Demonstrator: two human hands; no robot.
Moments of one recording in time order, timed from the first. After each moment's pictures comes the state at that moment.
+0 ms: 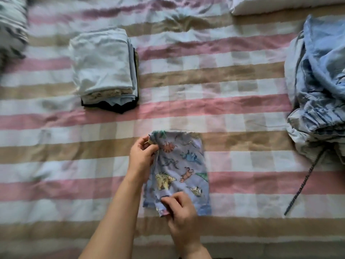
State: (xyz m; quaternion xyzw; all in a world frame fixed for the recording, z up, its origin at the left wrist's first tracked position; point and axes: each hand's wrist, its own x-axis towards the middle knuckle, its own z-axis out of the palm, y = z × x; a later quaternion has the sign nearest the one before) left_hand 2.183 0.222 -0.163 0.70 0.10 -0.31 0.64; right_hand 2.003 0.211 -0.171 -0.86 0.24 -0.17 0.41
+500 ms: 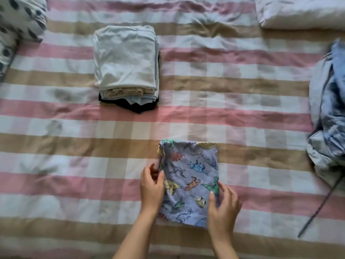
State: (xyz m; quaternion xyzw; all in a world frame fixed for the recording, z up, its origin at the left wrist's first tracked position) left_hand 2.140 0.278 -0.208 0.85 0.07 -0.22 0.47; right_hand 2.017 0.170 -0.198 -0.76 0.52 -0.11 0.37
